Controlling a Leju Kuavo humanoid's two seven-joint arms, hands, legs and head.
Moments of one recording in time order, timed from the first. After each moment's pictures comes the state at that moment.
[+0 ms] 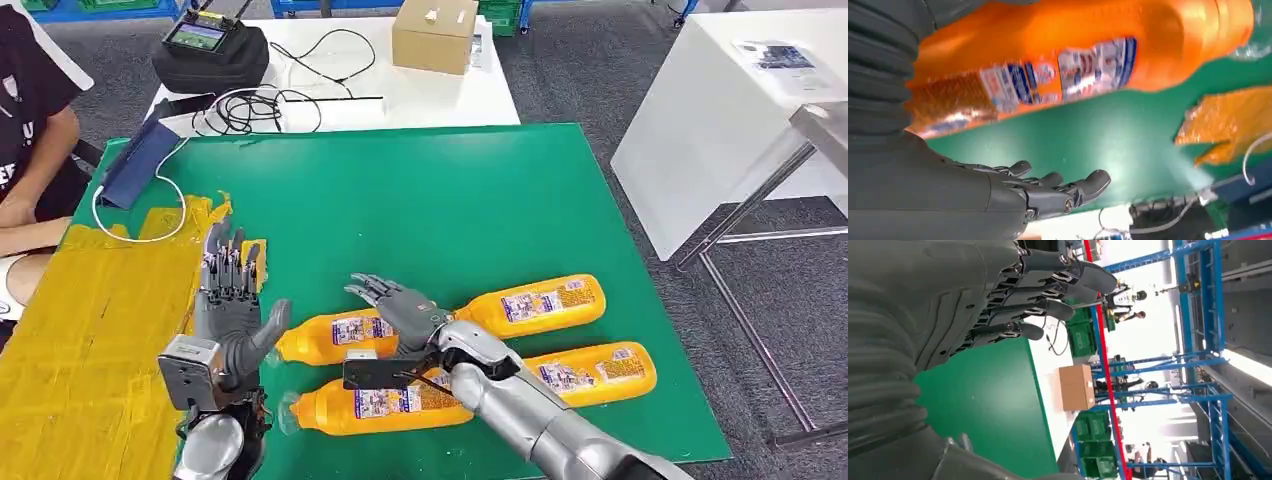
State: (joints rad) left arm -0.09 -0.12 -0.32 -1.46 -0.14 0.31 -0.57; right arm -0.47 0.02 0.73 -0.81 0.78 -0.02 -0.29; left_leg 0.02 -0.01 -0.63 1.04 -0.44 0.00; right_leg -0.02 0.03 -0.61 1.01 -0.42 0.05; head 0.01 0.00
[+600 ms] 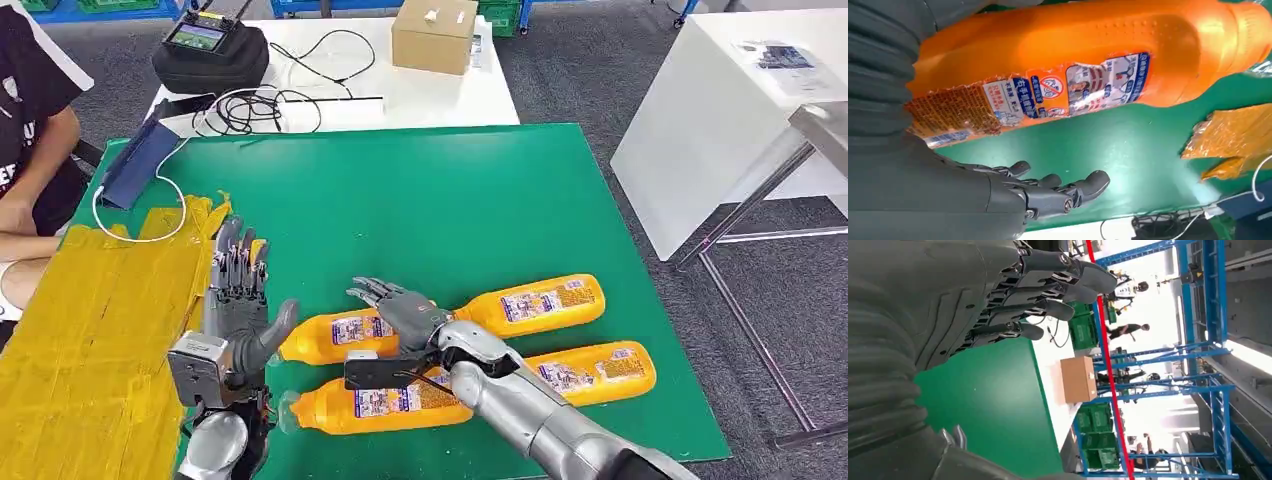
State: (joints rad) left arm -0.10 -0.13 -0.32 -1.44 -0.13 0.31 -0.57; right arm -0.49 0.03 0.75 -0.77 0.77 -0.01 -0.30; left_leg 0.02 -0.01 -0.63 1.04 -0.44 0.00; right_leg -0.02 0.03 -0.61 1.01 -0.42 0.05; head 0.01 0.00
